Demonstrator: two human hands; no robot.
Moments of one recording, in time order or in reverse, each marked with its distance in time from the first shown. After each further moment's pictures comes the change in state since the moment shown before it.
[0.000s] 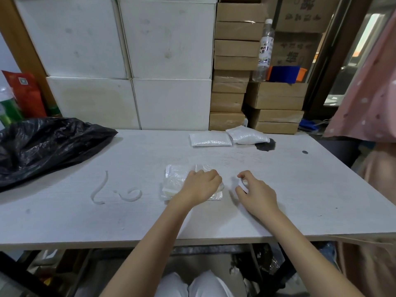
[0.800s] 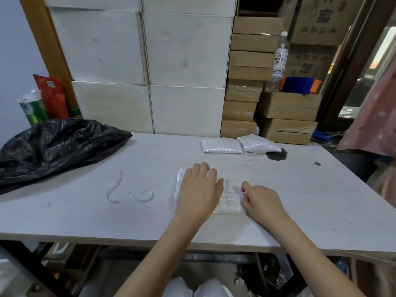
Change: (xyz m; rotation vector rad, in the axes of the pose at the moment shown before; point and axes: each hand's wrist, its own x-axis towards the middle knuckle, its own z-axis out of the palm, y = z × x) left_hand -0.041 0.002 -0.022 0.238 0.567 -0.018; right_hand 0.012 -0.002 0.003 -0.381 -0.058 -0.259
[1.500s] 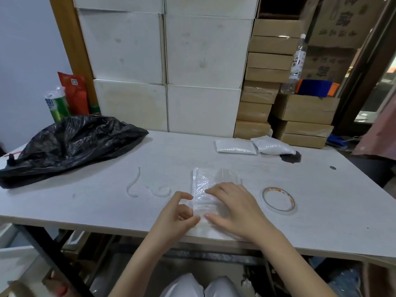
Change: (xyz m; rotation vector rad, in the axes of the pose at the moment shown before) left_hand -0.081 -0.058 -0.056 -0.998 -0.430 -0.660; right_hand -0.018 -0.093 -0.024 0.282 0.137 -0.412
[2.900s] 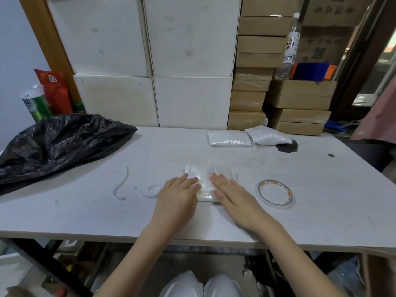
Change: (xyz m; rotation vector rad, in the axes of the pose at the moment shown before) left_hand 0.064 -0.012 0.020 1.048 0.209 0.627; right_hand 0.002 0.031 0.013 0.314 -0.211 0.258
